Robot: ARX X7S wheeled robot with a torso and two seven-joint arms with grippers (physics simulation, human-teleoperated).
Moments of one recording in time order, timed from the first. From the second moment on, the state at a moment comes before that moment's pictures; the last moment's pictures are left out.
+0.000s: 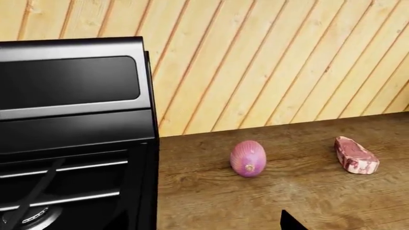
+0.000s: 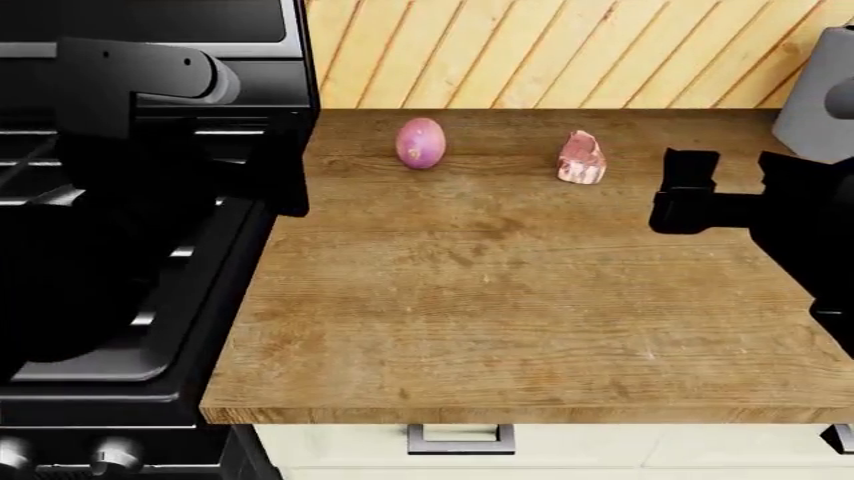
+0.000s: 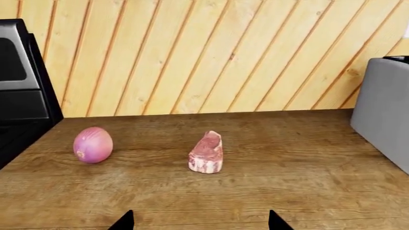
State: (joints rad) left arm -1.07 -0.73 0.41 0.34 -1.41 -0.91 -0.72; right arm 0.92 0.89 -0.16 -0.36 1.57 0.99 0.80
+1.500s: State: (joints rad) left arm -1.08 -0.74 0.43 0.34 -1.41 -0.90 -0.72; right arm 0.91 0.91 -0.17 -0.37 1.57 0.98 0.80
